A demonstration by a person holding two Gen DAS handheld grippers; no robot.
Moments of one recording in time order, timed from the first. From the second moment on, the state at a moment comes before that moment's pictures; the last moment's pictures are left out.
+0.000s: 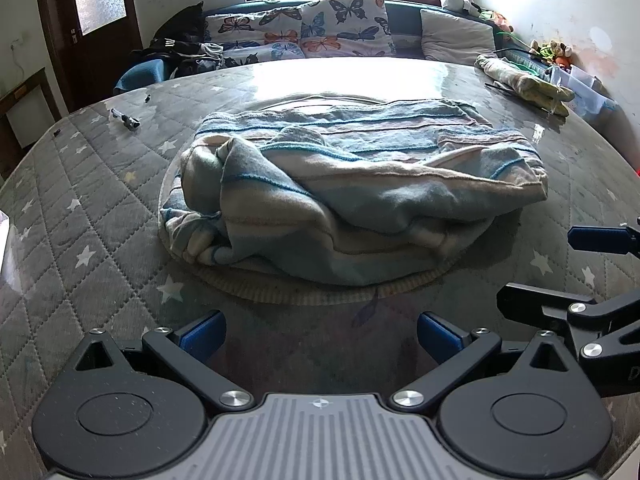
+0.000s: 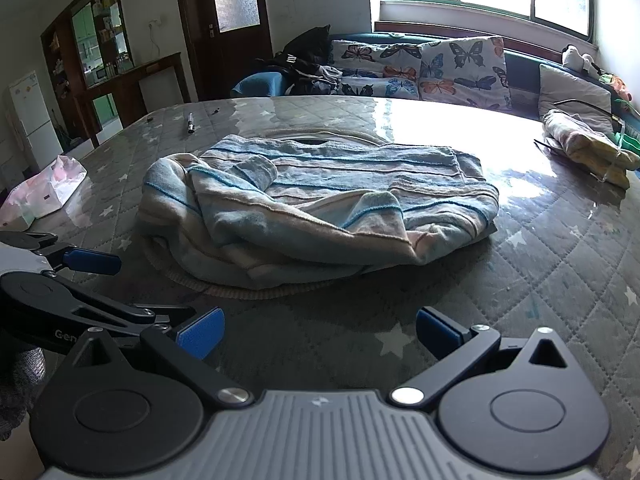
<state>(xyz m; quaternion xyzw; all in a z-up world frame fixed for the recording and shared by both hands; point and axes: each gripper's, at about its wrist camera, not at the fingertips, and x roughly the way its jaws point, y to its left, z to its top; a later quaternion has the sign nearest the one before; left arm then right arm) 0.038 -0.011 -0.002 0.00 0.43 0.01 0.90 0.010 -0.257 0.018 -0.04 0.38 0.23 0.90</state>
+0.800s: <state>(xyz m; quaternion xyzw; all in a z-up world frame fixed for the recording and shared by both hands) 0.071 0.015 0.043 -0.02 0.38 0.01 0.92 0.033 -0.255 0.048 -0.06 0.34 0.26 0.90</state>
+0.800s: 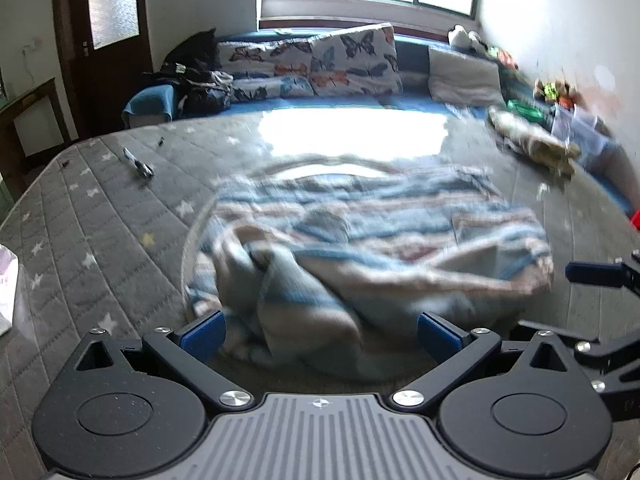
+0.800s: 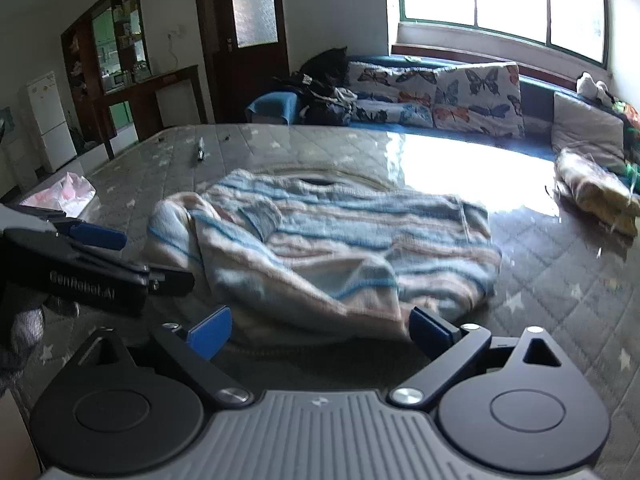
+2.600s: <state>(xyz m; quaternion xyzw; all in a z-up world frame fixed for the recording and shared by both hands) 0.079 0.078 0.073 -0.05 0.33 -0.08 0.94 -0.003 -0.295 0.057 -0.09 0.32 0.35 0.88</state>
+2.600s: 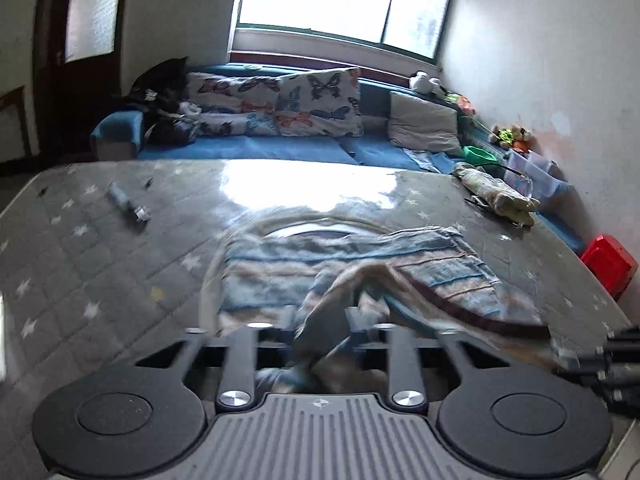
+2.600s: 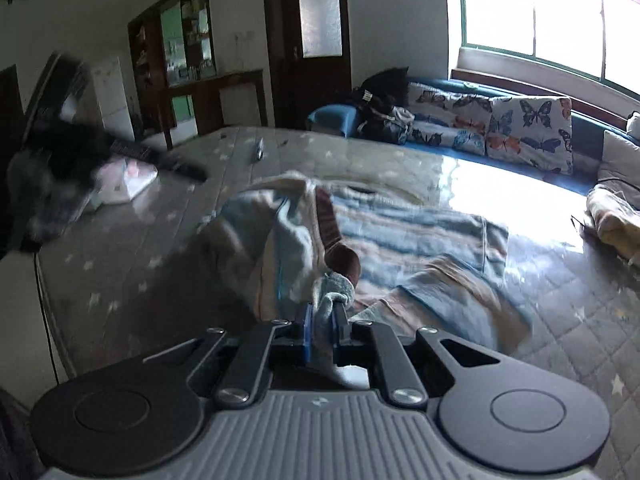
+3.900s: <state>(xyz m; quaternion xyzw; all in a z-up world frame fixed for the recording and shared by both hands) 0.024 0.083 0.067 -0.03 0.34 -0.15 0.93 -0.033 -0.314 0.033 -0.15 0.34 0.33 0.87</state>
